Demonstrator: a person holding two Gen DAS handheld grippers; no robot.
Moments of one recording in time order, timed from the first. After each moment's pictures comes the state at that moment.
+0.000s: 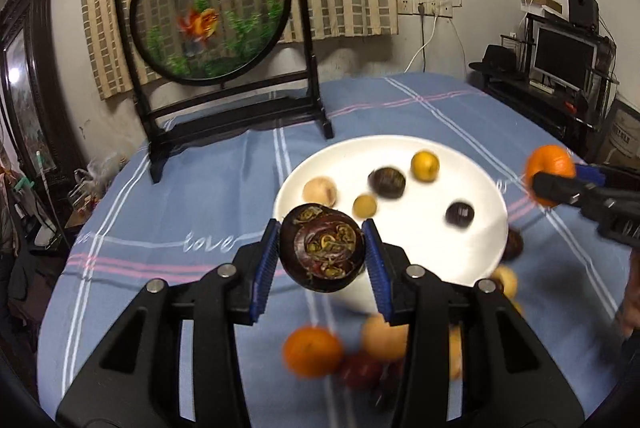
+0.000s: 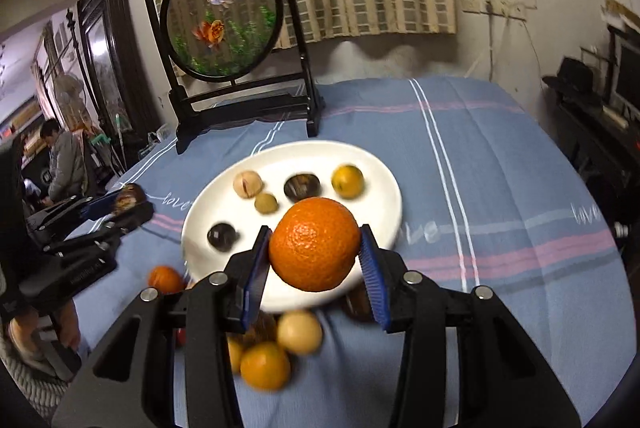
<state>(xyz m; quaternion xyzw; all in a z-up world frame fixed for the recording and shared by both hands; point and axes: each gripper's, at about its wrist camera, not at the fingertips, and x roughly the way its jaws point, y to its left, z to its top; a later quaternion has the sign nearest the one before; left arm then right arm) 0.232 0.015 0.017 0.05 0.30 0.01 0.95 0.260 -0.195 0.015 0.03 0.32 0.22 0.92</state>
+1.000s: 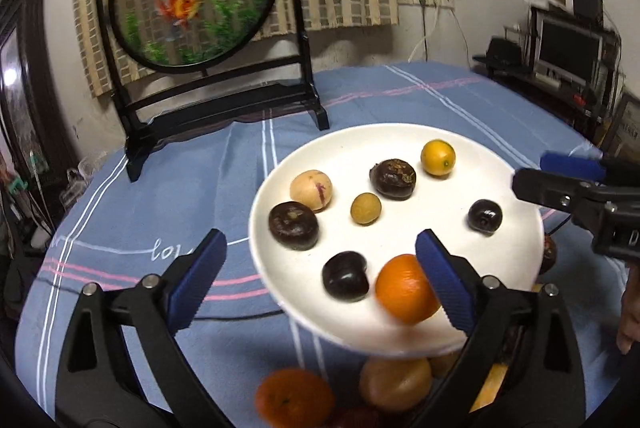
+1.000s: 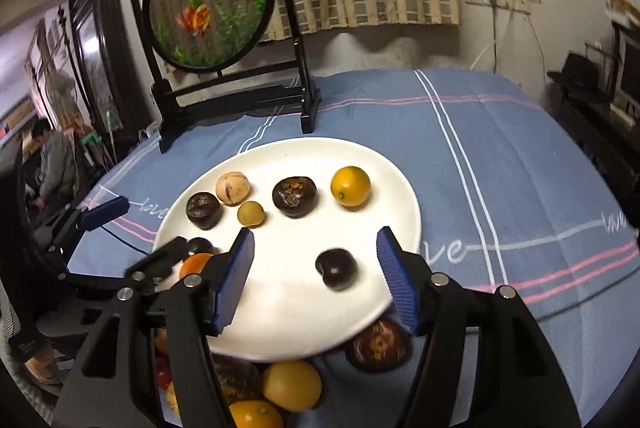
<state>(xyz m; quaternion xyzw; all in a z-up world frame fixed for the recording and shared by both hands) 0.260 0.020 -0.017 0.04 0.30 0.01 0.95 0.292 -0.185 -0.013 0.05 0.33 0.22 0.92</state>
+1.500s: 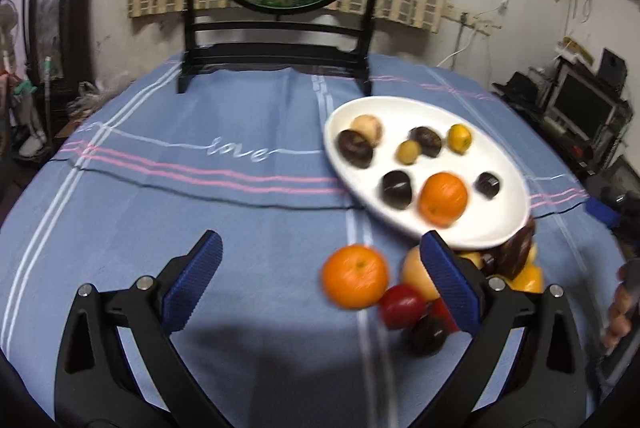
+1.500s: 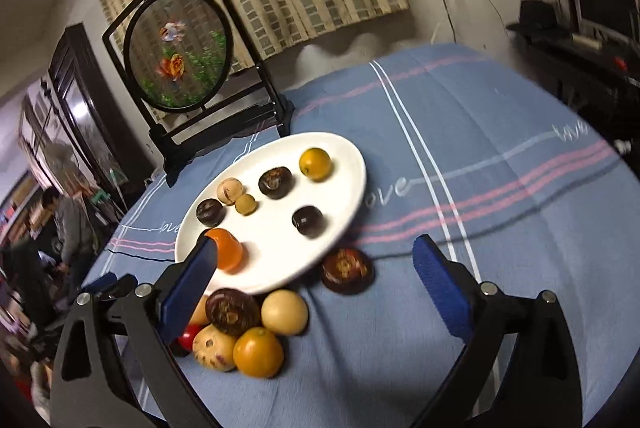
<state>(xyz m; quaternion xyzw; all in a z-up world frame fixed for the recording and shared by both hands) 0.186 0.081 -0.032 -0.07 0.33 0.04 0.94 0.239 -0.245 -0.020 0.16 0.32 0.19 0.91</state>
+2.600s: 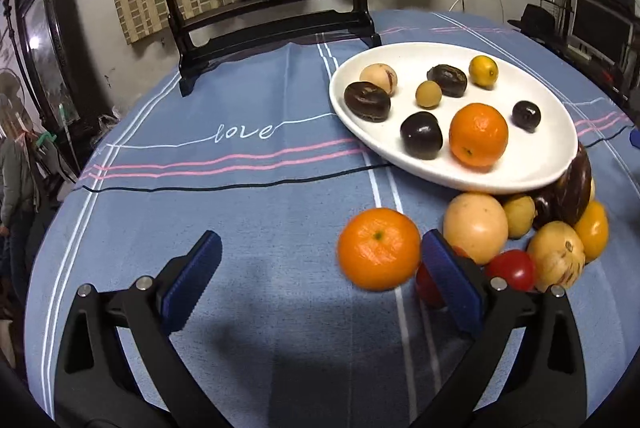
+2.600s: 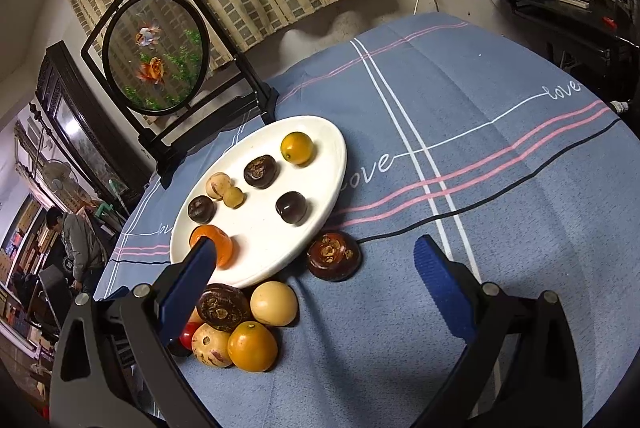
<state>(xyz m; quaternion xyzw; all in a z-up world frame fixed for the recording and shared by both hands) 0.204 0.060 -0.056 0.04 0.38 0.07 0.92 0.244 -0.257 -0.031 0.20 0.36 0.17 0.89</state>
